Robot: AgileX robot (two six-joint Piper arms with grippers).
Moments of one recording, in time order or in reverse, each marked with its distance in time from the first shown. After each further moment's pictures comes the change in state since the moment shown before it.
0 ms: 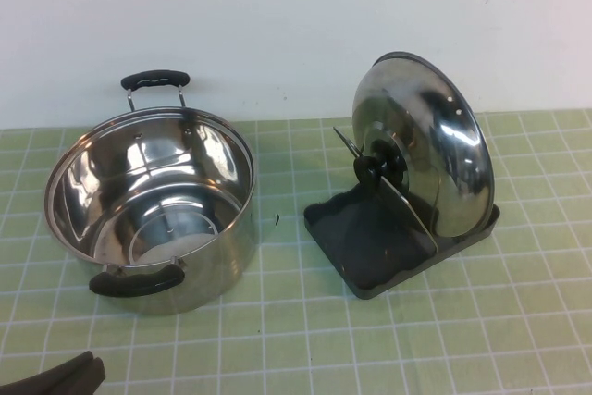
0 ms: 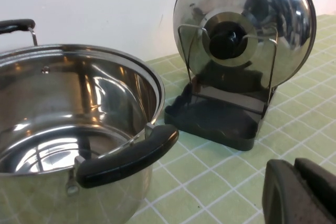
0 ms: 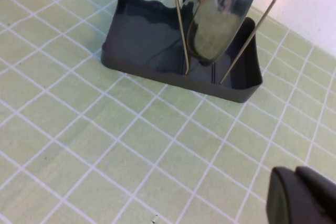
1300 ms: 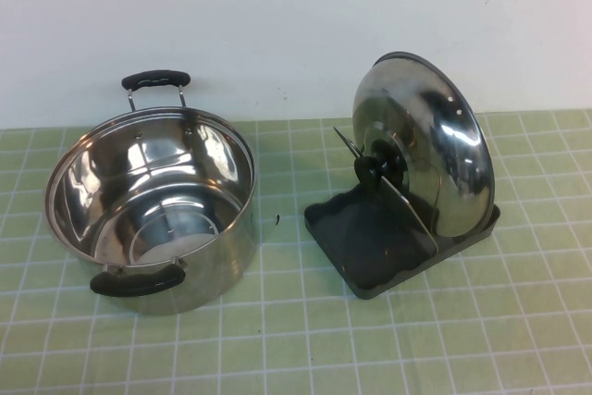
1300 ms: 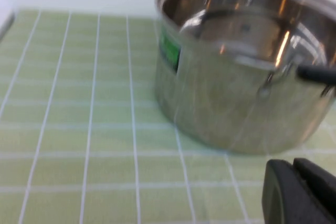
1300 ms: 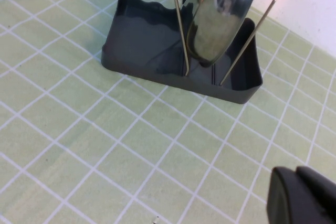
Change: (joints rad) right arm 0.000 0.000 0.000 0.001 -0.002 0.002; left arm 0.689 -0.208 0.058 -0.755 0.182 0.666
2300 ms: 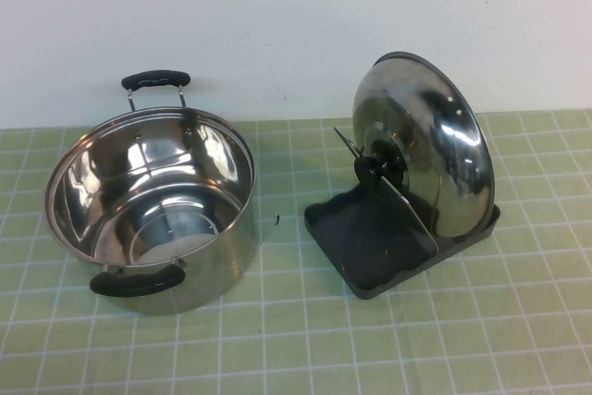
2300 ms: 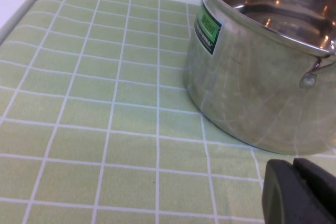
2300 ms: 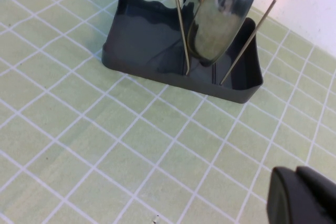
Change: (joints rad) right arm 0.000 -0.003 0.000 0.000 0.004 -0.002; left arm 0.118 -0.002 0.116 -0.077 -0.099 0.007
